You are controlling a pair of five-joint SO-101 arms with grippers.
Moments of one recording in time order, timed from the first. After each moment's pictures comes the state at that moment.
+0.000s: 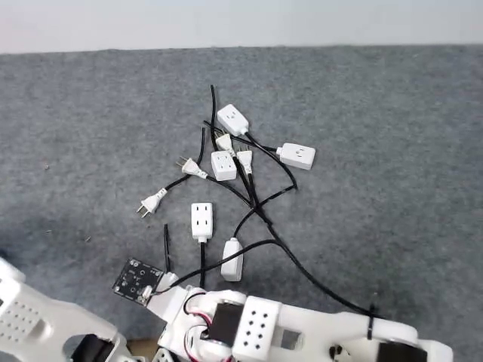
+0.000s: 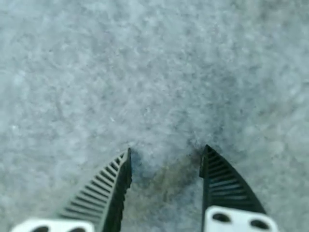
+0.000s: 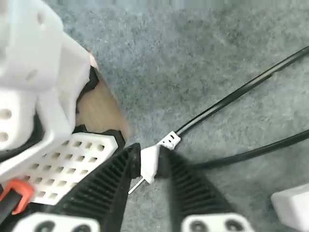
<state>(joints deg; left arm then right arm) -62.7 24.0 12.4 56.3 36.0 -77.9 -28.9 54.9 46.4 -12.2</state>
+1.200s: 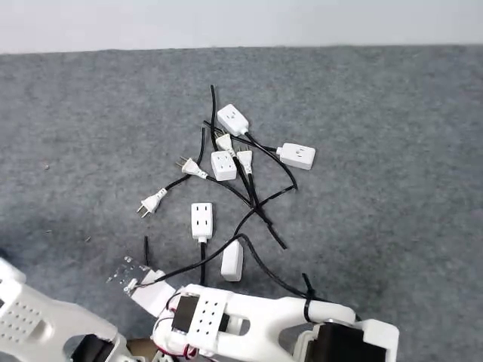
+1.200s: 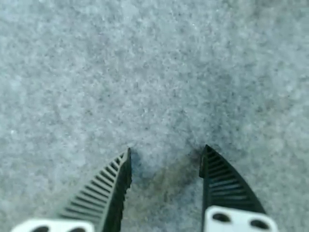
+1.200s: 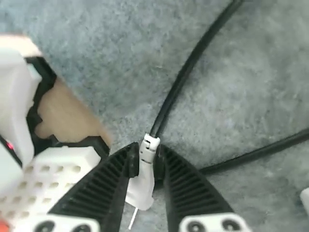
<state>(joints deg) -62.7 23.7 12.9 55.7 35.1 -77.7 -5.4 43.9 47.5 -16.3</state>
